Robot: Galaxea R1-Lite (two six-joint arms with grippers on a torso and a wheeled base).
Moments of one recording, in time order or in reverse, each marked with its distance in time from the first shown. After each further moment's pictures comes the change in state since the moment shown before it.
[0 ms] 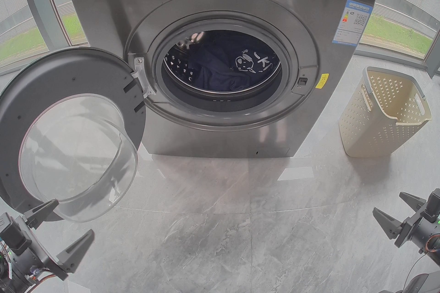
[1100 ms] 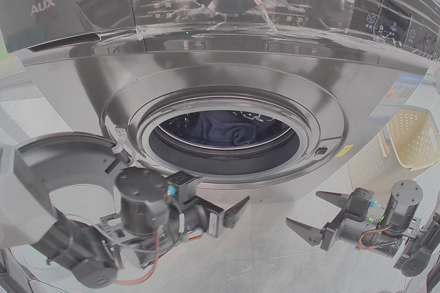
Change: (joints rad) left arm -0.254 1.143 -0.510 -0.441 0.017 -0.091; right arm 0.213 0.866 -0.031 -0.836 0.216 -0.041
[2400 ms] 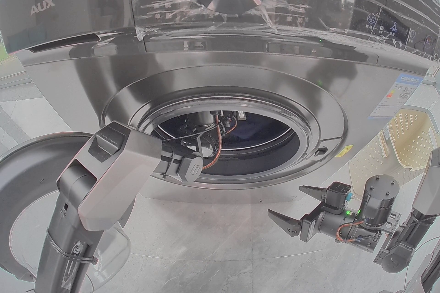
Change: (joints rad) left arm 0.248 0.656 -1.255 0.213 0.003 -0.087; right arm 0.010 0.132 -0.142 0.014 -0.020 0.000
